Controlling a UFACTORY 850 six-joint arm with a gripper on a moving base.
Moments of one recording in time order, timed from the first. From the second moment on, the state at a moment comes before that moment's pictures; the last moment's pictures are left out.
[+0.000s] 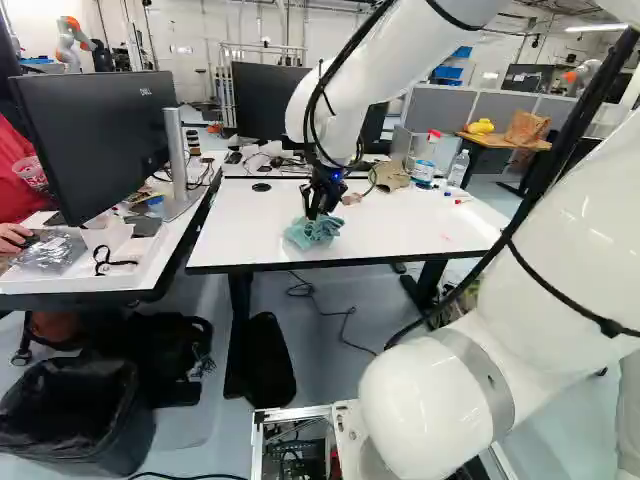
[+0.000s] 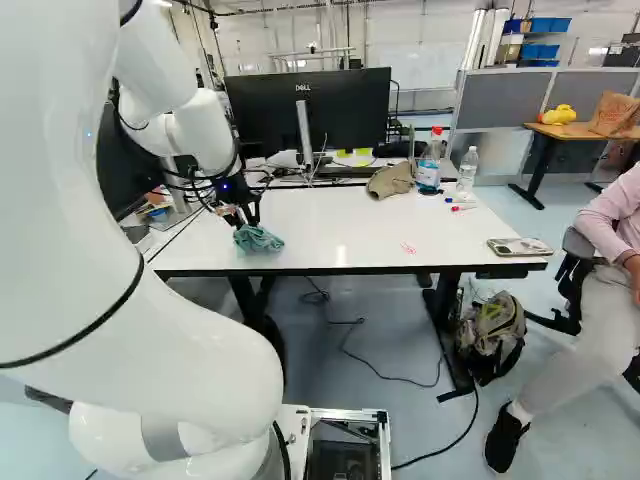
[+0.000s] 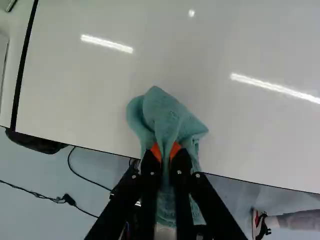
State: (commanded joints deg) arm 15.5 6.6 -44.3 0.0 -34.0 0.0
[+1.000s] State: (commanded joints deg) arm 20.5 8.5 -42.5 0.0 -34.0 0.0
